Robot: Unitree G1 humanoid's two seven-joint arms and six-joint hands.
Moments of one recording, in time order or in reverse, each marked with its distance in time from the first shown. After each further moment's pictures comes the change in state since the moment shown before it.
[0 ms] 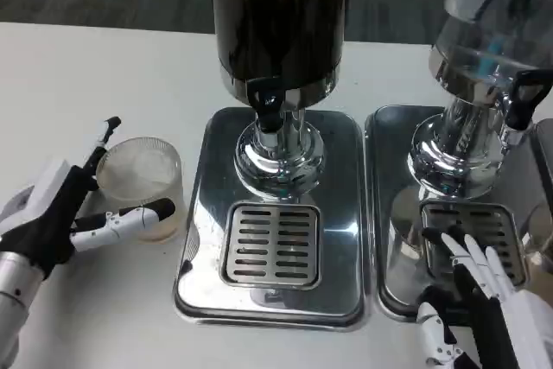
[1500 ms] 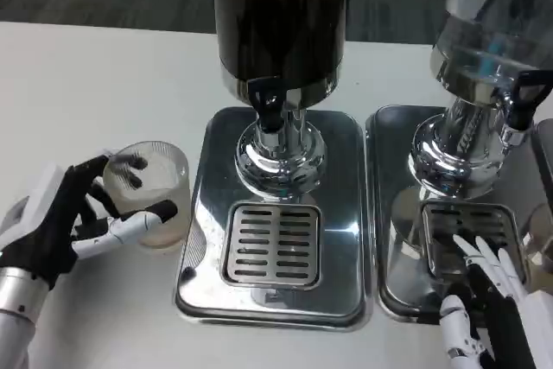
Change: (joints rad) left arm 0.053 -0.036 0.043 -0.010 -0.008 -0.091 0.091; right arm 0.001 -0.001 -0.038 0.001 0.065 -0.021 0.024
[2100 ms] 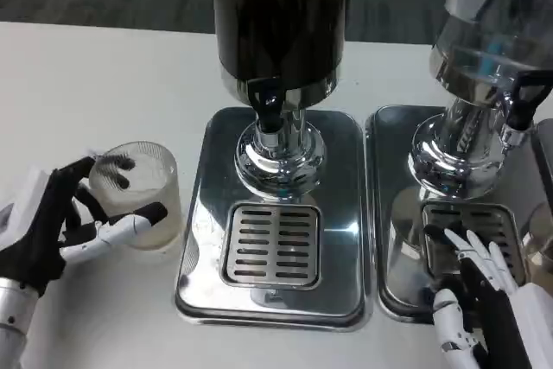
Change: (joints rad) left arm 0.041 0.013 0.014 -0.022 0.008 -0.034 0.070; right arm -0.036 0.000 -0.003 0.024 0.012 -0.014 0.021
